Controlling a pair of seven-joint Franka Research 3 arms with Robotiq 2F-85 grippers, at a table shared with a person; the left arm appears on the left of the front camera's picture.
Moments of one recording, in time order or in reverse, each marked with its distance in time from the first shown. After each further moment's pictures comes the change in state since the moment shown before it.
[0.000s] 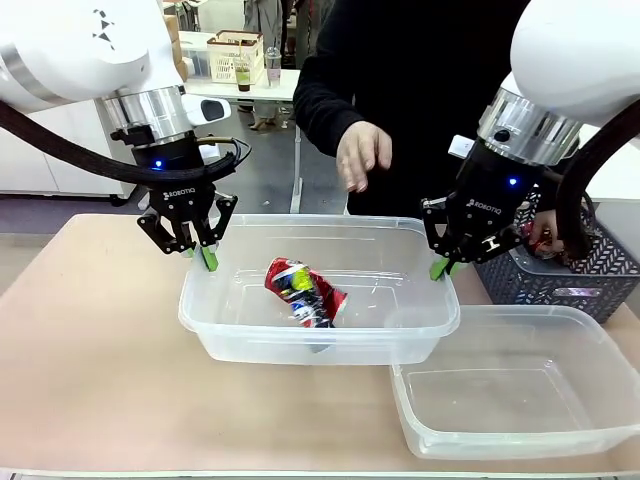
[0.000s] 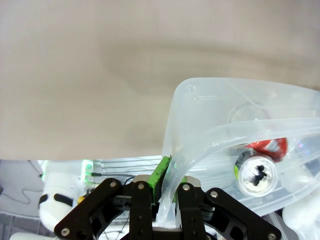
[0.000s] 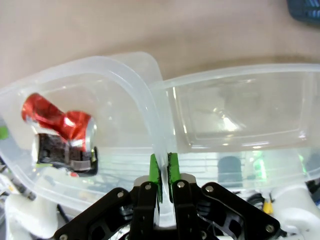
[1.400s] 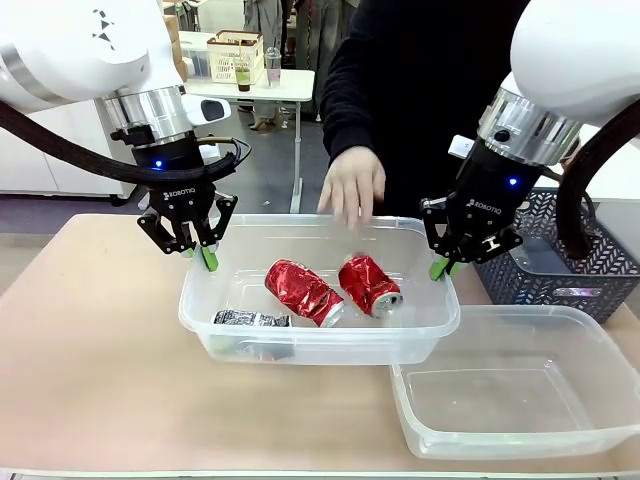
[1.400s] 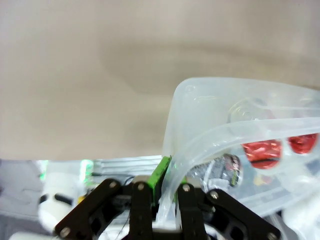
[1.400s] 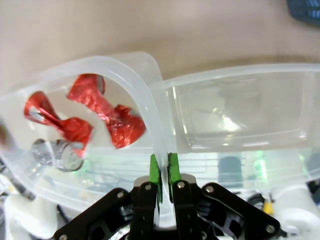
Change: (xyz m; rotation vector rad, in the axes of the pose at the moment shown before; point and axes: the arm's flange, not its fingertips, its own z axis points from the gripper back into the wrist) left arm 0.000 0.000 0.000 0.000 0.000 0.000; right arm 0.000 0.000 0.000 0.000 0.000 0.000
